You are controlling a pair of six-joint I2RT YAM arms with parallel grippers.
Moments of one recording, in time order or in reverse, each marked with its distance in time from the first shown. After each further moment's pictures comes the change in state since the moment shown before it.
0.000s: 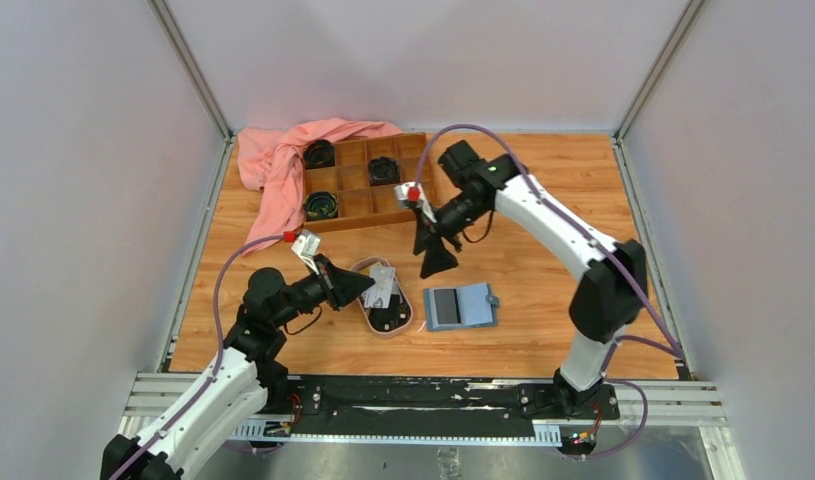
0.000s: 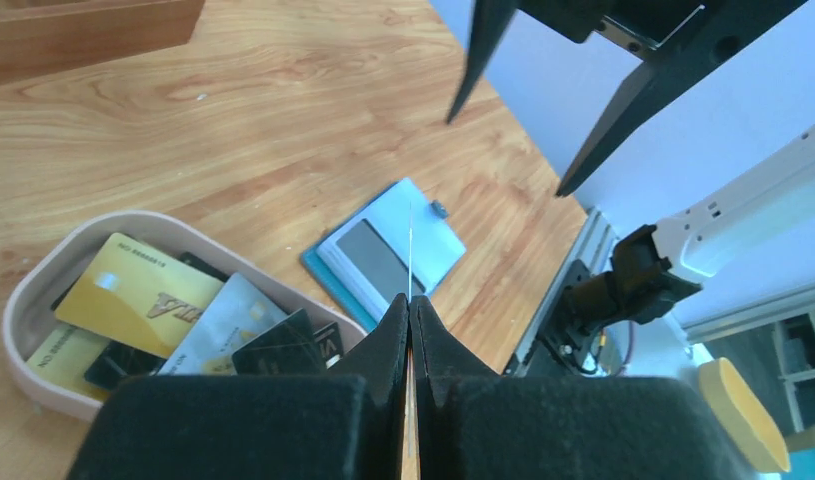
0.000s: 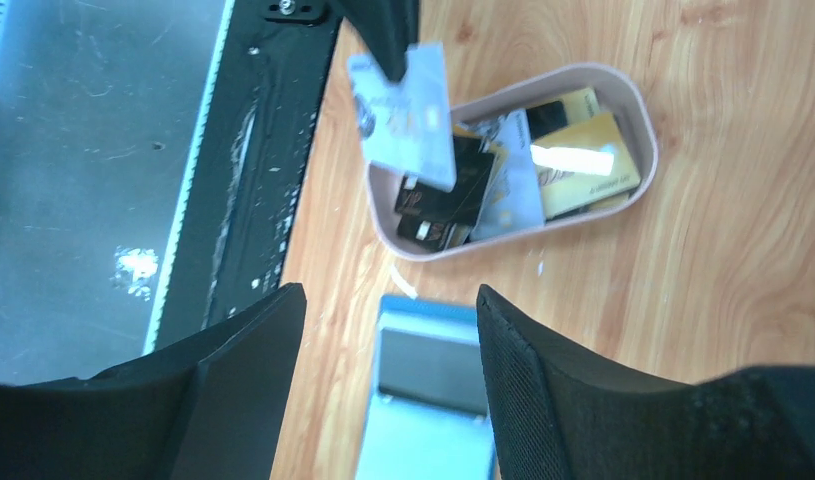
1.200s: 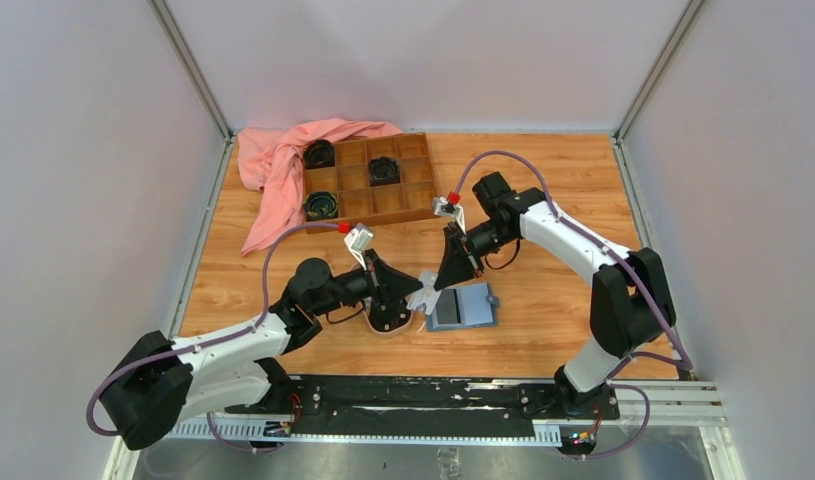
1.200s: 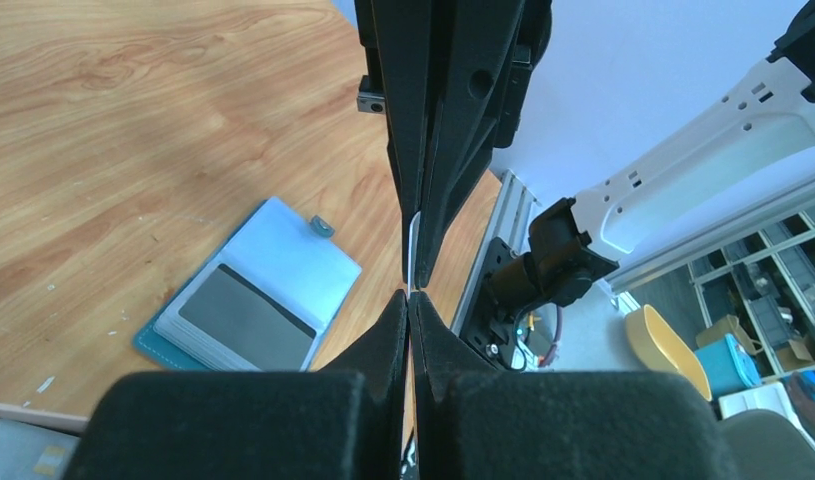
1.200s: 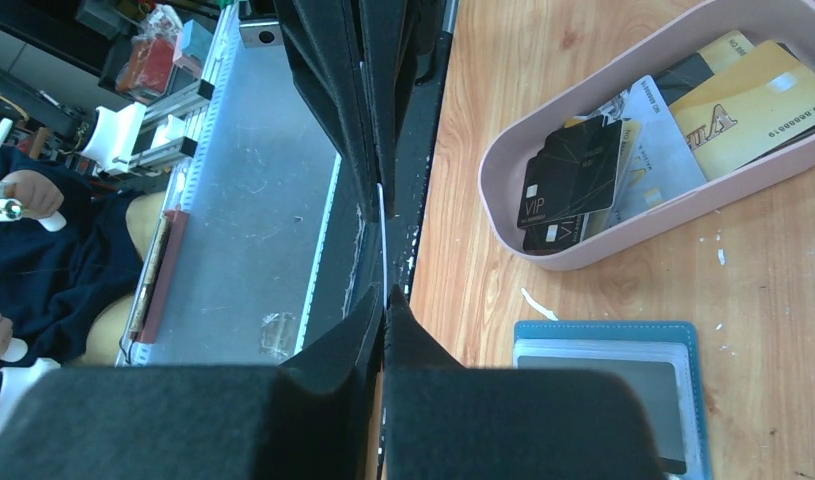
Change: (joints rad) left arm -0.349 0.468 0.108 0.458 -0.115 -0.076; right arm -0.167 -0.222 -0.502 0.233 -0.351 0.190
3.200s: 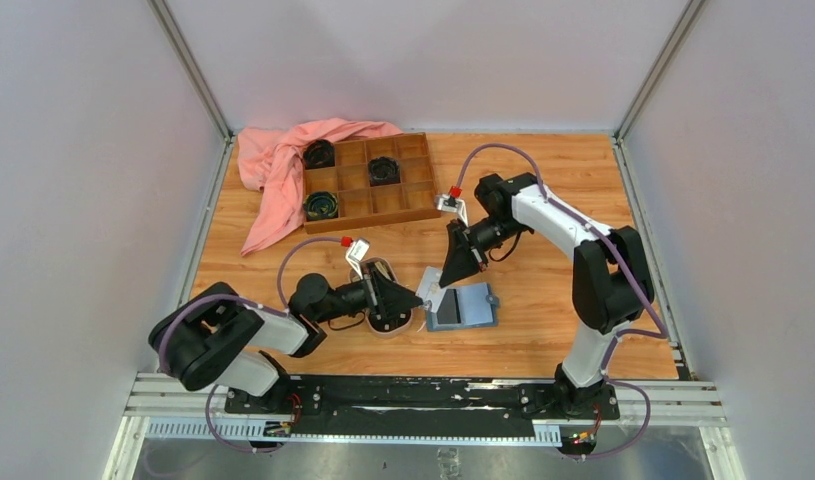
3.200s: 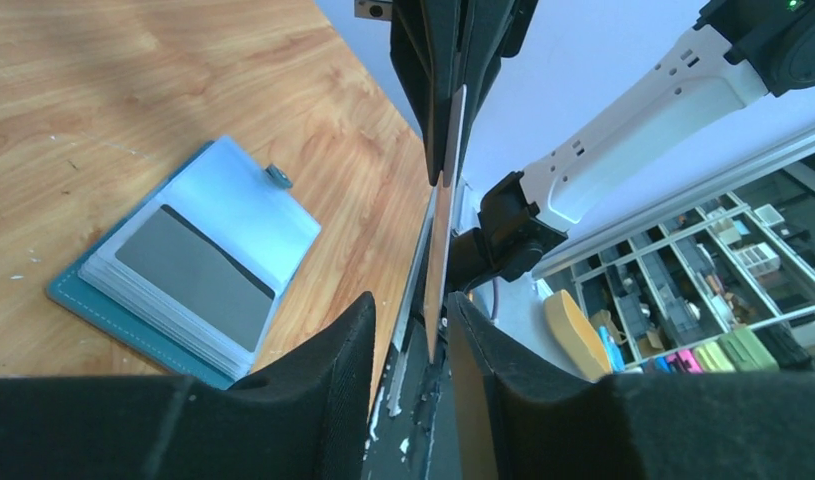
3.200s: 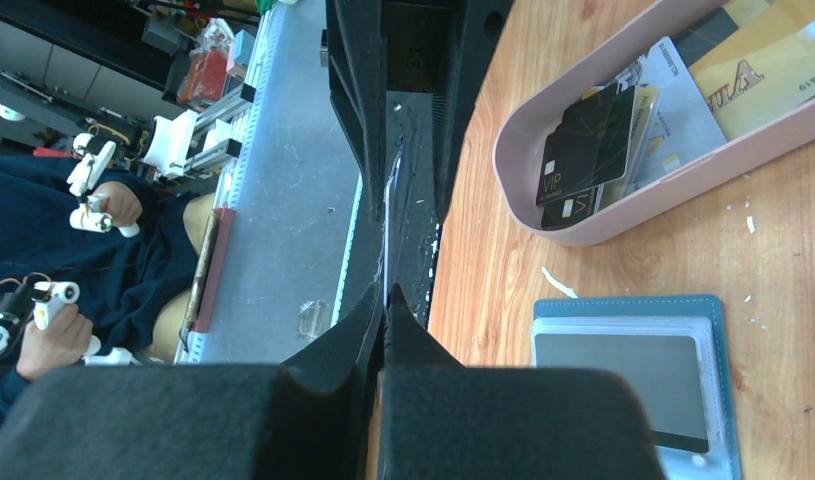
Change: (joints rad) left arm 0.062 0.352 -0.169 0.607 0.140 -0.231; right arm -0.050 0.159 0.149 -0.363 -0.035 -0.267
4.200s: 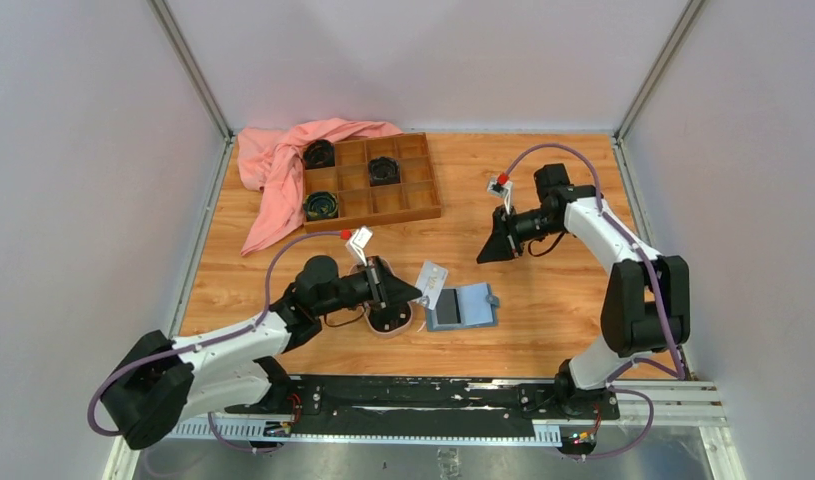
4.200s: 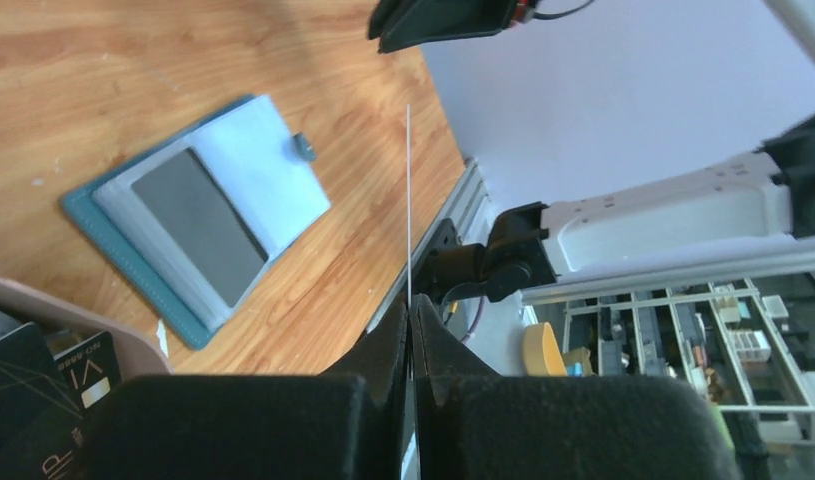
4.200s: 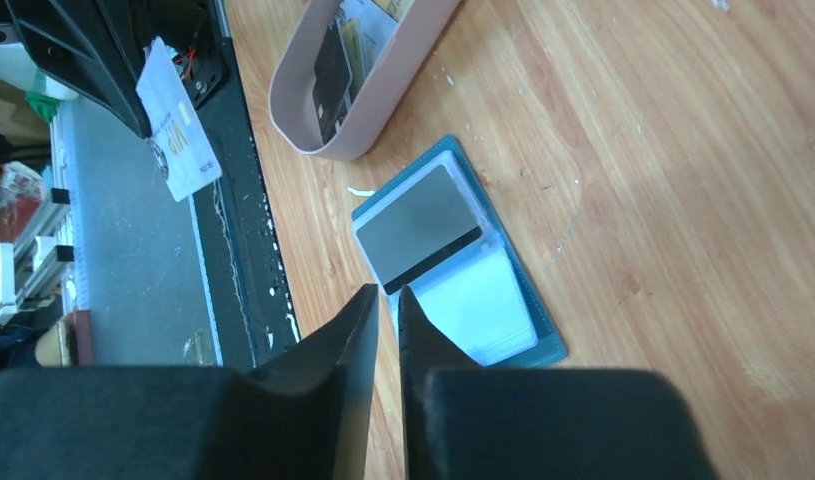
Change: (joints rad) left arm -0.049 -0.373 0.147 -0.721 -0.146 -0.072; right arm -0.290 -0.211 -0.188 0.376 0.257 0.330
